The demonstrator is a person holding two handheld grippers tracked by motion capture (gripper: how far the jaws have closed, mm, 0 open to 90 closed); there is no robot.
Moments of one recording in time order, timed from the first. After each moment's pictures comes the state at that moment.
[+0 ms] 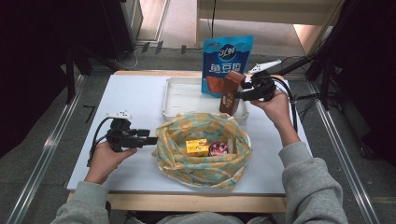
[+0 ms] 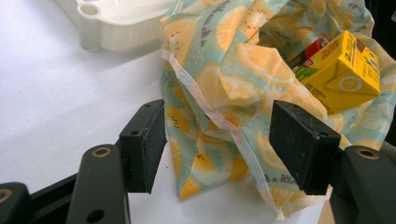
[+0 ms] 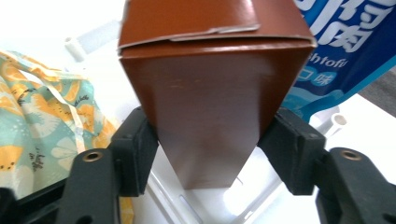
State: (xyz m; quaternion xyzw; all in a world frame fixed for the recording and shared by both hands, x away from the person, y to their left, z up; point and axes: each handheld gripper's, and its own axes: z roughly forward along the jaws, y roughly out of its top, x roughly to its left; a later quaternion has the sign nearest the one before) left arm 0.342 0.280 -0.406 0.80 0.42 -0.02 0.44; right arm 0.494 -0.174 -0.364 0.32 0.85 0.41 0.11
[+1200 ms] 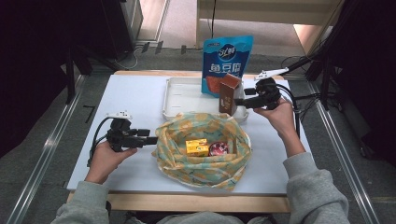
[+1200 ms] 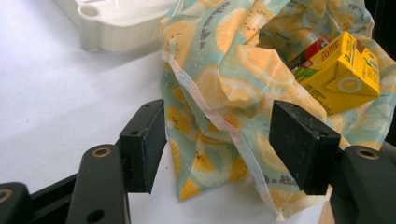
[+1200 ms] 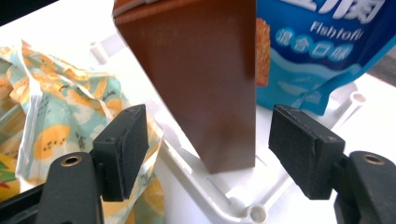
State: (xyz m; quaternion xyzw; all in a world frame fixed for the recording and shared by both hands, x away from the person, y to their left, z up) left arm 0.342 0.280 -0.406 0.80 0.42 -0.02 0.44; right arm 0.466 -0.185 -0.368 0.34 0.83 0.43 0.09
